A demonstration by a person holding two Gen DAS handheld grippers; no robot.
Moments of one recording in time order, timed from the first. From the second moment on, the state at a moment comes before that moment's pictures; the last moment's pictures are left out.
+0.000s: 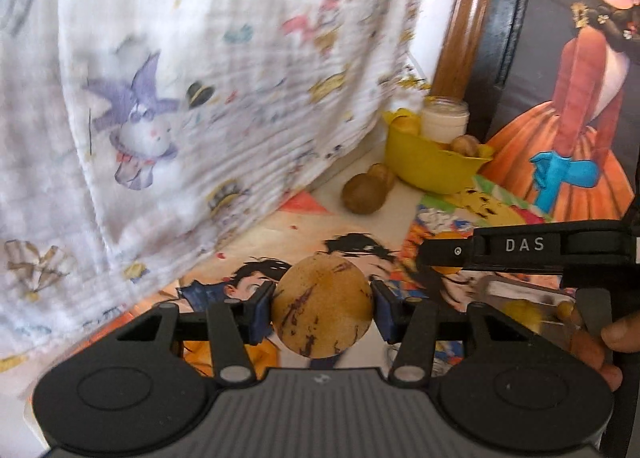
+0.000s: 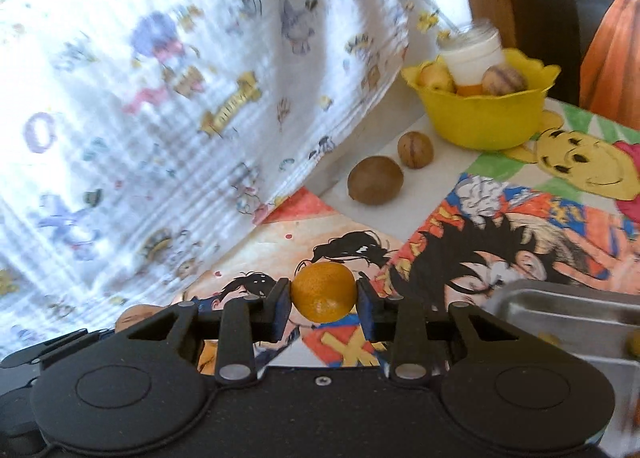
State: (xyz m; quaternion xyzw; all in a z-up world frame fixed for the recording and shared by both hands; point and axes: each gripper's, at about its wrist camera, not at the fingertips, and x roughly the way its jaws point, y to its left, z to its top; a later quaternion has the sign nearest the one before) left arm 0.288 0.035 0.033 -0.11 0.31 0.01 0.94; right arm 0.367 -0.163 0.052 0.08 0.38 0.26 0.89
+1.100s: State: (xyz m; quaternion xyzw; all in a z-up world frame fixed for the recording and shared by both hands) left arm 0.176 -0.152 0.009 -0.06 0.35 -0.18 0.92; right arm 0.219 -0.366 0.002 0.03 0.34 0.18 0.92
